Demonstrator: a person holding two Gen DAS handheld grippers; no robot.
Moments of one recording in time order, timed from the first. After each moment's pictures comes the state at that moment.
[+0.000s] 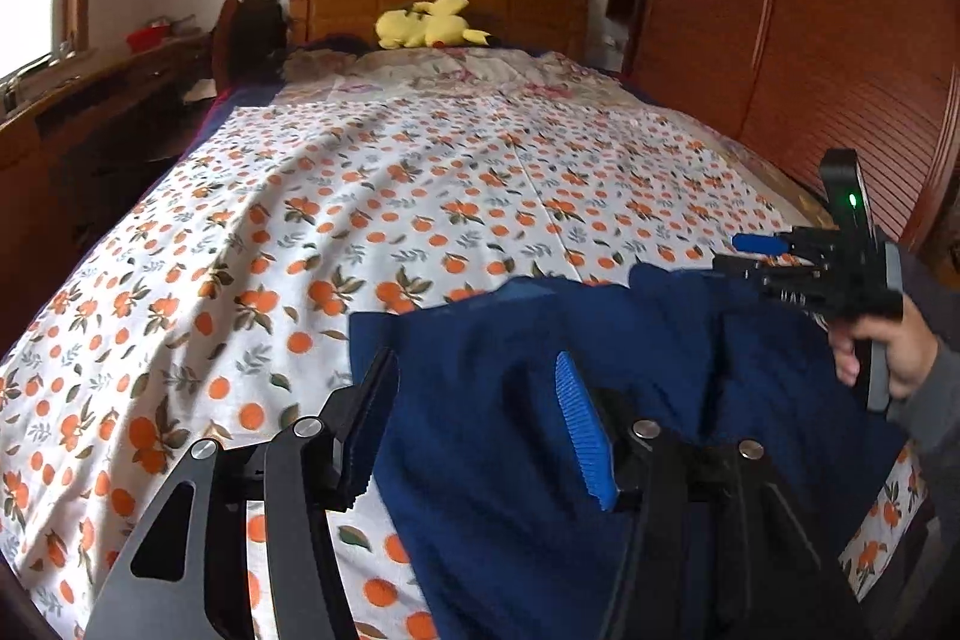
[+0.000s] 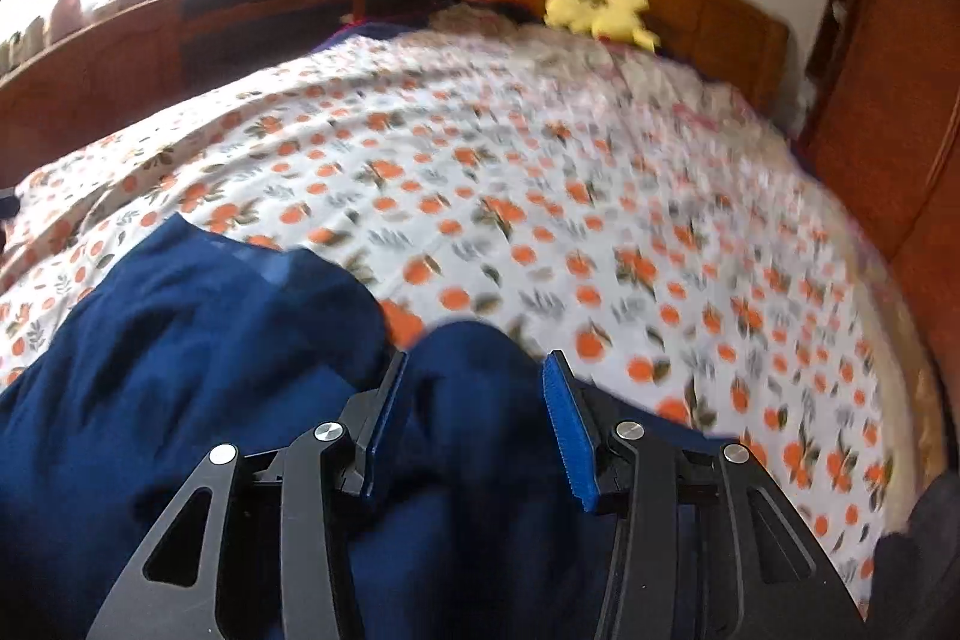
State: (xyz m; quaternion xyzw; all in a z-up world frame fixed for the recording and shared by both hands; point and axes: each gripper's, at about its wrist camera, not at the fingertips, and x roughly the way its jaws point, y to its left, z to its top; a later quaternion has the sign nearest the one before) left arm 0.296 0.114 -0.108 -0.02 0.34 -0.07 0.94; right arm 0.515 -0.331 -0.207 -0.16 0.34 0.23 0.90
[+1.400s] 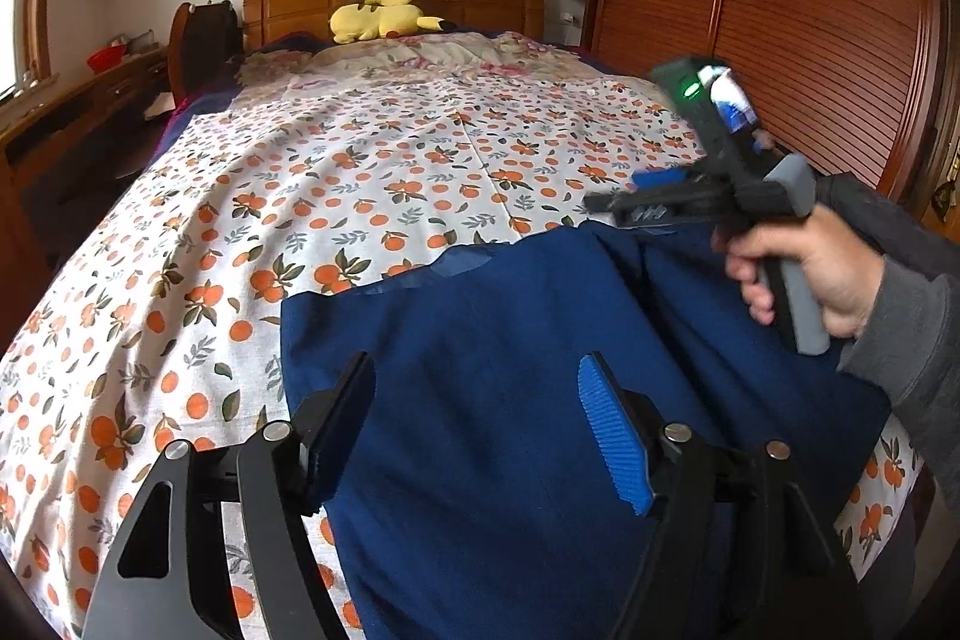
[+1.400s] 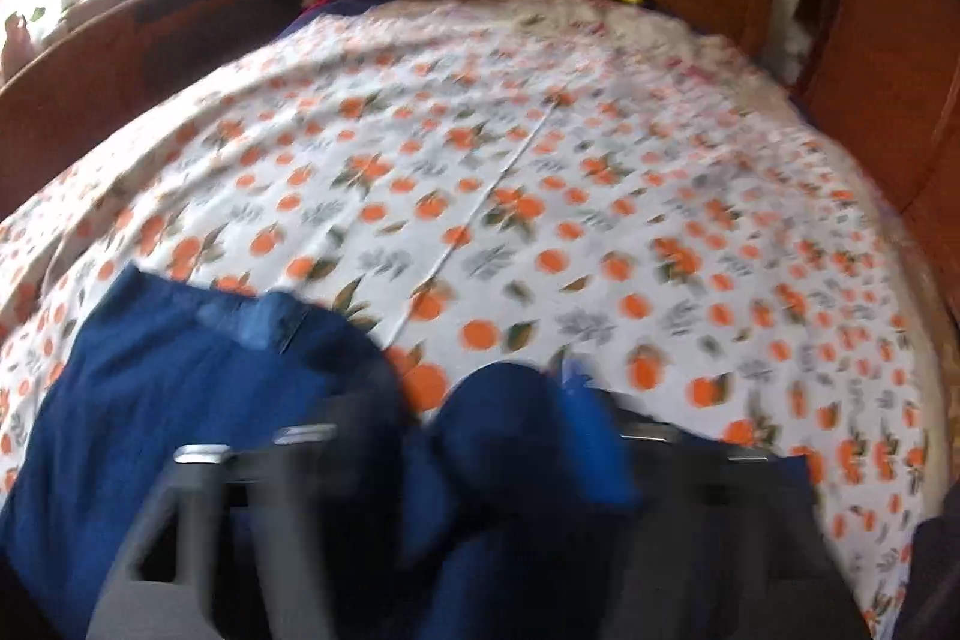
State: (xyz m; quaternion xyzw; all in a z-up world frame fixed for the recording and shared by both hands) left arm 0.289 0.076 -0.124 0.01 0.35 -0.11 0.93; right arm 0.556 -0.279 -0.214 -0.13 0.37 0.20 0.90
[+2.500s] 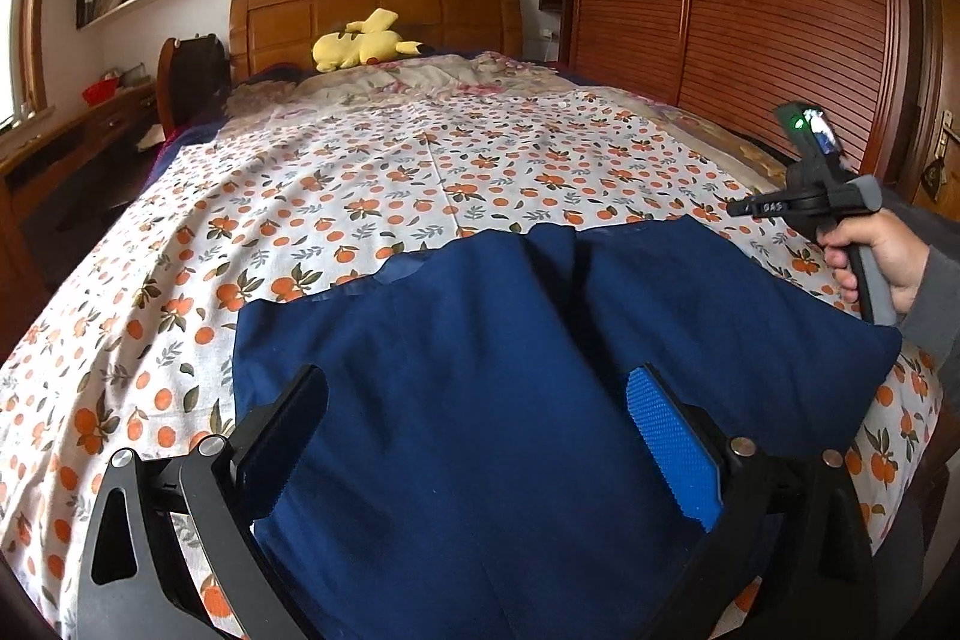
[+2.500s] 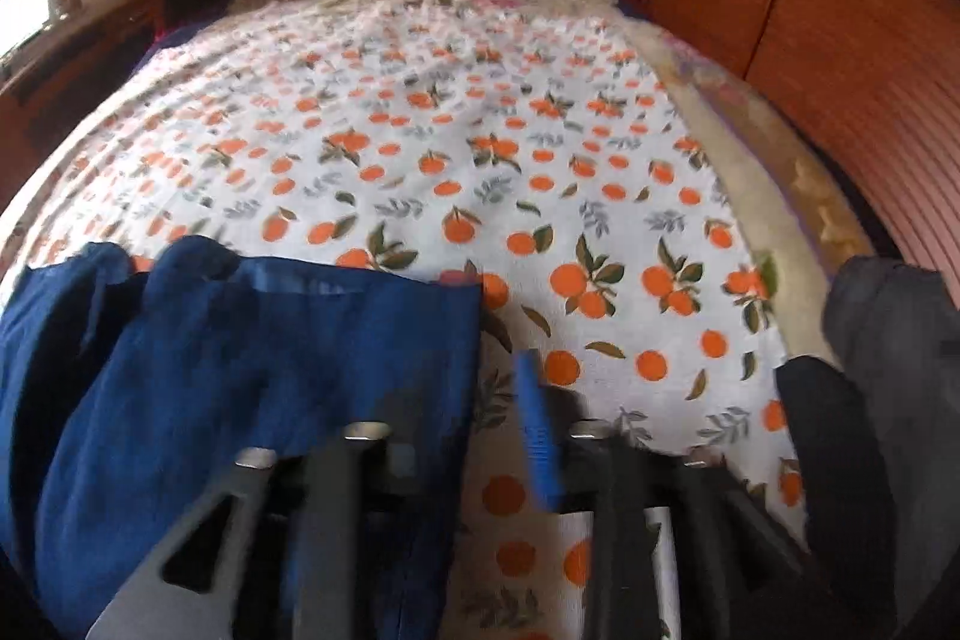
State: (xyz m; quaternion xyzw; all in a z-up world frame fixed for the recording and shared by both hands) left arm 0.252 0.021 -0.126 0.03 0.31 -0.12 0.94; right arm 0.531 -0.497 -0.218 -0.08 0.40 0.06 0.91
